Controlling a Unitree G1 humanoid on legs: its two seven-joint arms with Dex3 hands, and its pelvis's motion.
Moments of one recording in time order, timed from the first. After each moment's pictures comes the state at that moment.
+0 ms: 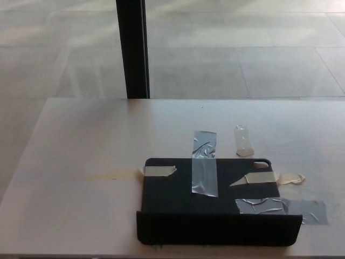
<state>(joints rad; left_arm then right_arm) -0.14 0.66 0.67 1.25 -0.25 0.07 -0.10 -0.39 -0.55 -0.09 0.21 -0.05 -0.20 0.02</state>
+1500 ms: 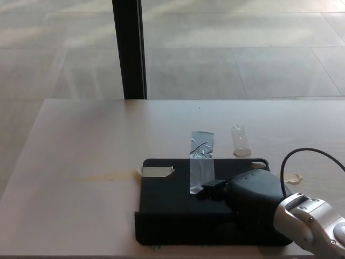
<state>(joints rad) -0.15 0.66 0.66 1.25 -0.26 0.07 -0.10 -0.56 -0.57 0.76 0.29 -0.69 -0.08 0.12</state>
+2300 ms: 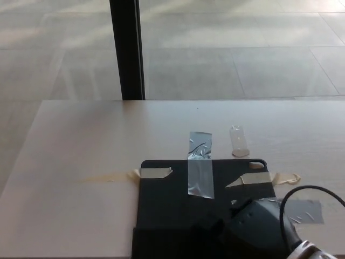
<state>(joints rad) -0.17 0.66 0.65 1.25 -0.26 0.07 -0.10 -0.22 -0.68 0.78 -0.33 -1.08 0.16 0.23</state>
